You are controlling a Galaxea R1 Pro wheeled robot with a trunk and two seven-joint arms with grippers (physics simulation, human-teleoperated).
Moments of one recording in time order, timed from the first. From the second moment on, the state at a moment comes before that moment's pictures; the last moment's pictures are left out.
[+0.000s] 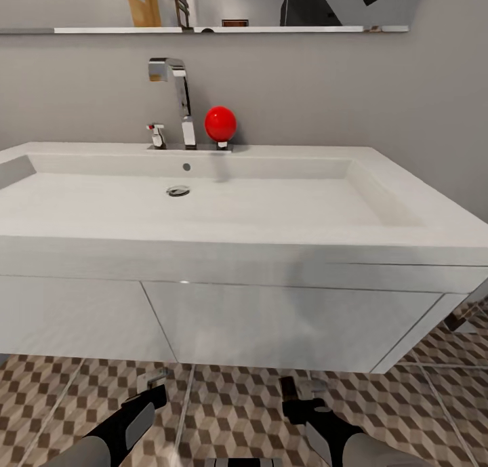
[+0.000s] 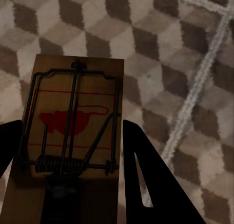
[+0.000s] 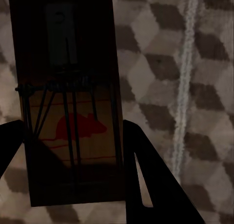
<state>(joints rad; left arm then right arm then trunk) -0.59 0.05 -0.31 -0.30 0.63 0.07 0.29 -0.65 0.11 -0.01 -0.06 0.06 -0.01 -0.09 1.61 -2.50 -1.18</state>
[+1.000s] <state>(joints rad) -0.73 0.08 -0.42 -0.24 0.46 0.31 0.37 -0.72 0.15 -0.08 -0.06 0.07 0.16 -0.25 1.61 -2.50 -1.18</state>
